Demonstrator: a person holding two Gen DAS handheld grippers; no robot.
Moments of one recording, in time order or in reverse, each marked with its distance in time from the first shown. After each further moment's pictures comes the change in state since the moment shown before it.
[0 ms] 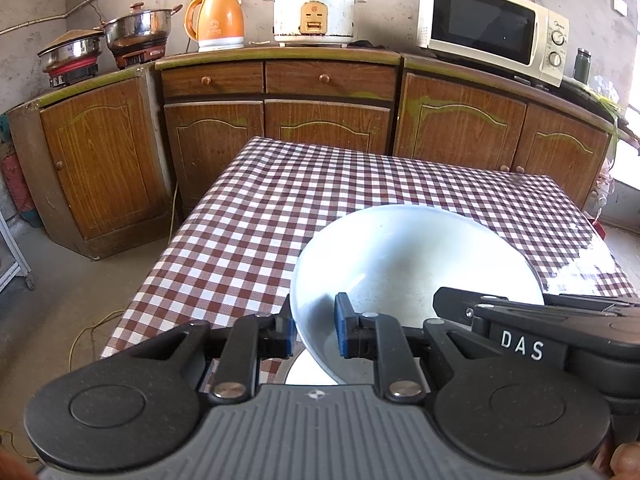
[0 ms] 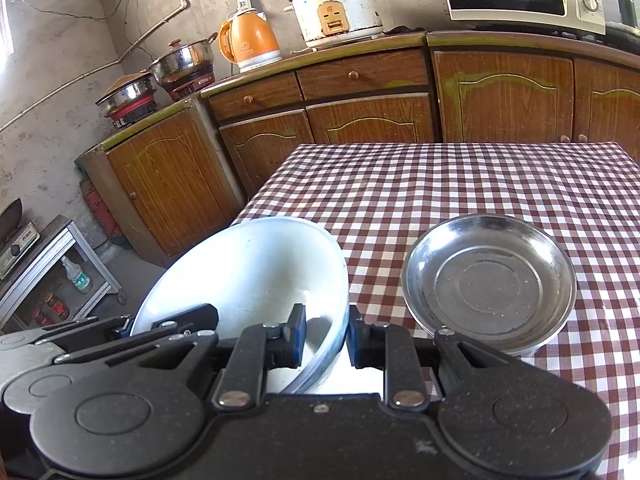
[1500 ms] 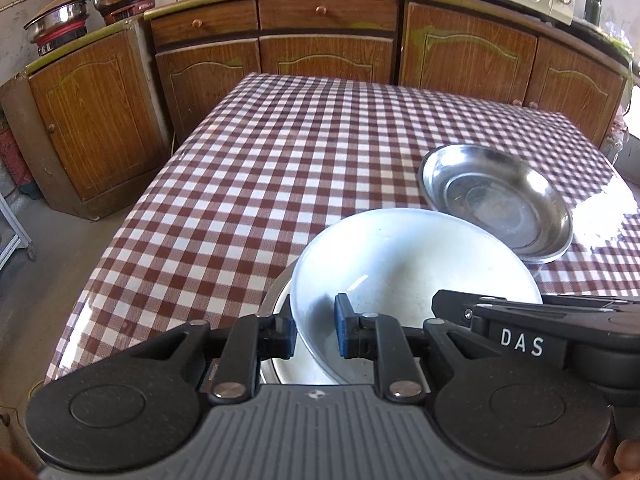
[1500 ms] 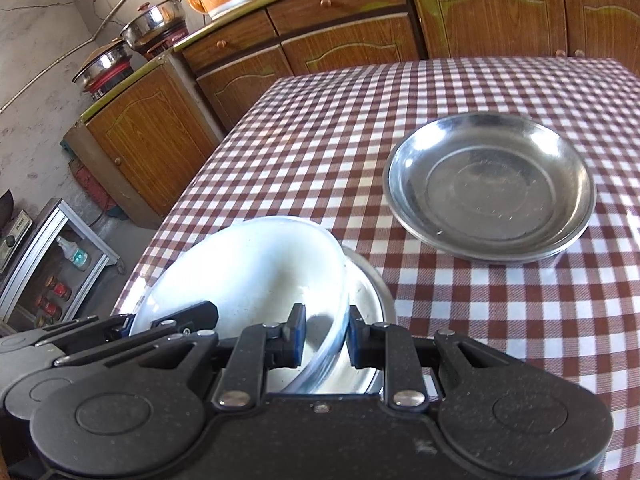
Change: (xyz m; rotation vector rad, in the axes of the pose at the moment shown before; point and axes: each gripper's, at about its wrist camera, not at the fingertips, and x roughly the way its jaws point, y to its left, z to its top) left arm 0.041 -0.005 -0.038 0.035 0.159 0.036; right arm 0.049 -0.032 -0.039 0.095 0.171 0.025
